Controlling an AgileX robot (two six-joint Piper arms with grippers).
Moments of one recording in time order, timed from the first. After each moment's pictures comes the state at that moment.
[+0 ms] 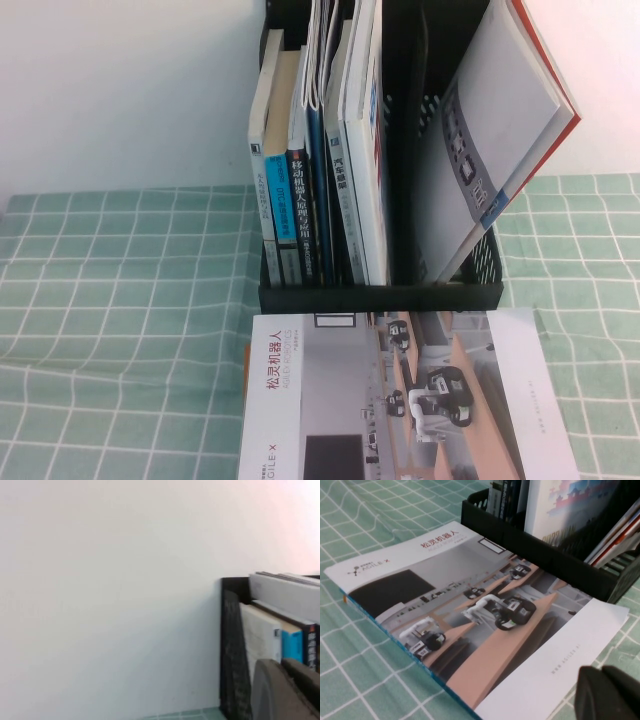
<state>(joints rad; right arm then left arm) 0.93 0.17 -0.17 -0.48 0.50 0.39 -0.25 0.05 -0.22 0.37 0.10 -0.37</state>
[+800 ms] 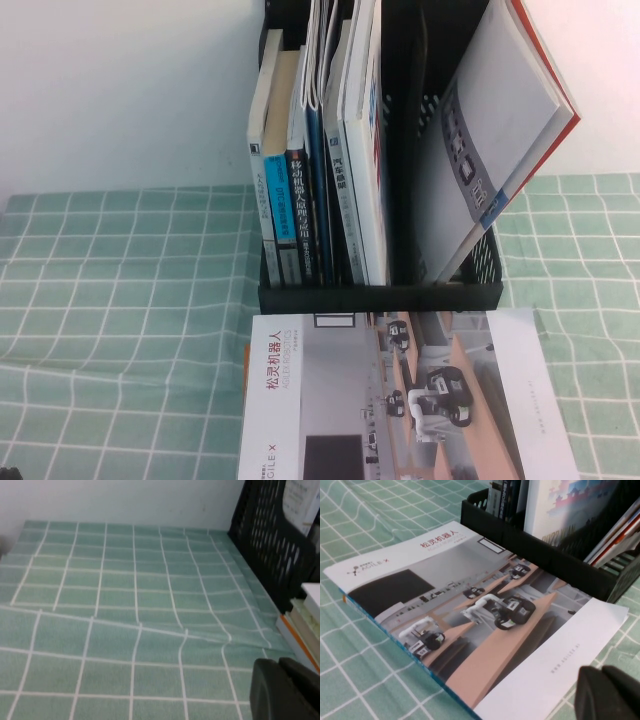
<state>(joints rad) 0.93 0.17 -0.17 -0.48 0.50 0.39 -0.16 -0.01 0.02 -0.01 0.33 -0.18</state>
